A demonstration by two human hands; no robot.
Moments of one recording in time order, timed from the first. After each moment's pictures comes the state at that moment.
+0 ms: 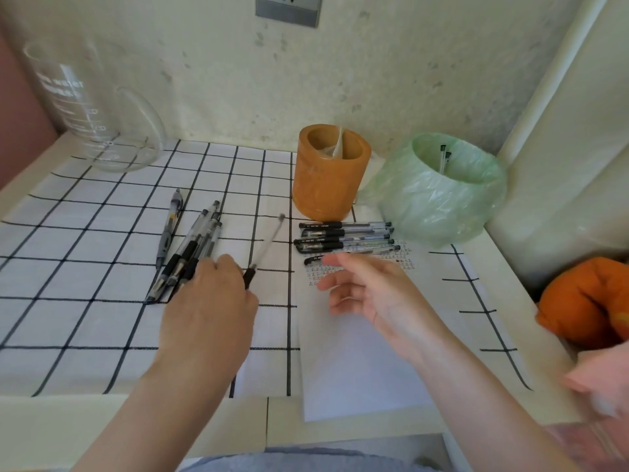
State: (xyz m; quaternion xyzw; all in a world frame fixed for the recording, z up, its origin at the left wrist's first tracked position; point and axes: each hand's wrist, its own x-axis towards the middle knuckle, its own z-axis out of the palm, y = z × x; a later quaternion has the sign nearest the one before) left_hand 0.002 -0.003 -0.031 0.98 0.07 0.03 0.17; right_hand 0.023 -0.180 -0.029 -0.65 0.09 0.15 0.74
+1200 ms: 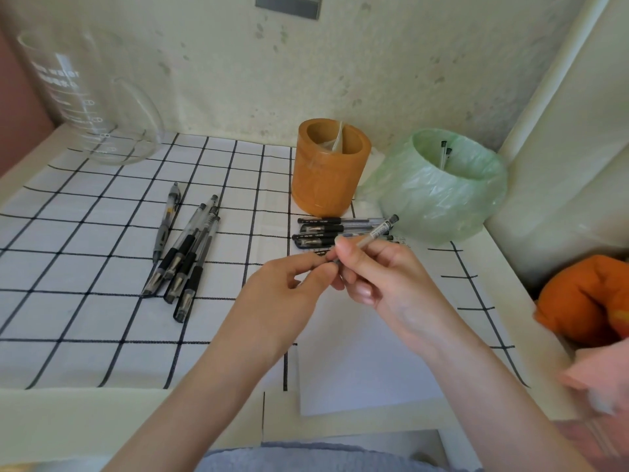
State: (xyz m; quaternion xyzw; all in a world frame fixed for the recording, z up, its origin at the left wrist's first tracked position) left_hand -0.001 -0.040 -0.010 0.79 -0.01 -0.09 0.61; right_hand 0.019 -0.185 -0.015 -0.68 -0.03 0.11 0.73
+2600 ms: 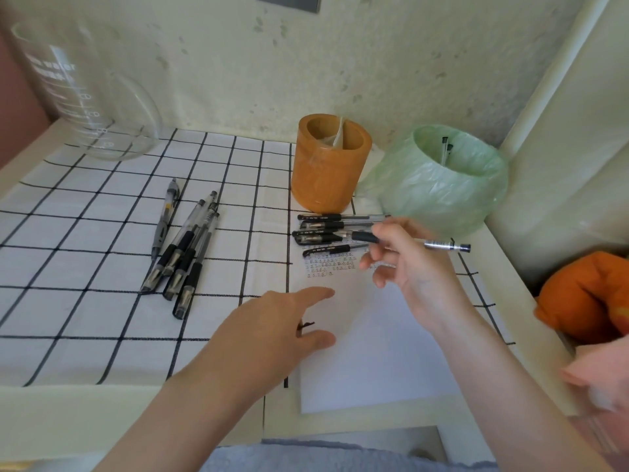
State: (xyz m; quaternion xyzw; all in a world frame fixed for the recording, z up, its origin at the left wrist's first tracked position) left_hand -0.007 -0.028 -0.039 0.93 -0.14 -0.14 0.31; right_hand 0.040 -0.208 -0.025 -0.68 0.08 0.00 0.73
